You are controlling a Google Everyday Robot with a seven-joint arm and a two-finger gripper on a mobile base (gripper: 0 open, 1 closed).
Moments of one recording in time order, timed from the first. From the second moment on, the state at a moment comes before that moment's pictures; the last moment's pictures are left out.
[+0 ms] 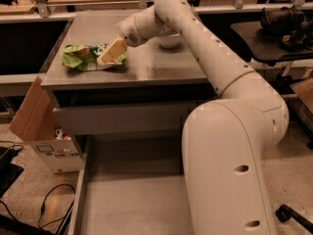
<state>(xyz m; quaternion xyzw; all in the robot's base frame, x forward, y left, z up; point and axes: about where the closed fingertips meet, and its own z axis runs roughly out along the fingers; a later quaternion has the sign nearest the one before) 0.795 0.146 0.896 -0.57 0.64 0.26 0.44</state>
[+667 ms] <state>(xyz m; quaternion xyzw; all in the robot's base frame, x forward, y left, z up) 0.779 0.197 0.877 -0.58 0.65 0.26 0.41</state>
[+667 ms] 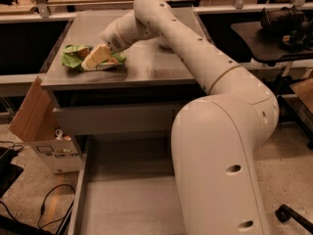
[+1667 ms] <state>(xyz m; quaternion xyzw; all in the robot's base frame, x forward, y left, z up) 0.763 0.223 0.869 -0.59 0.64 0.27 0.41</state>
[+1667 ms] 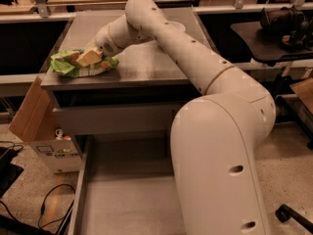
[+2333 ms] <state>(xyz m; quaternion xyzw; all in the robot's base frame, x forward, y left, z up) 0.720 0.182 0.950 -0.63 0.60 0.27 0.43</state>
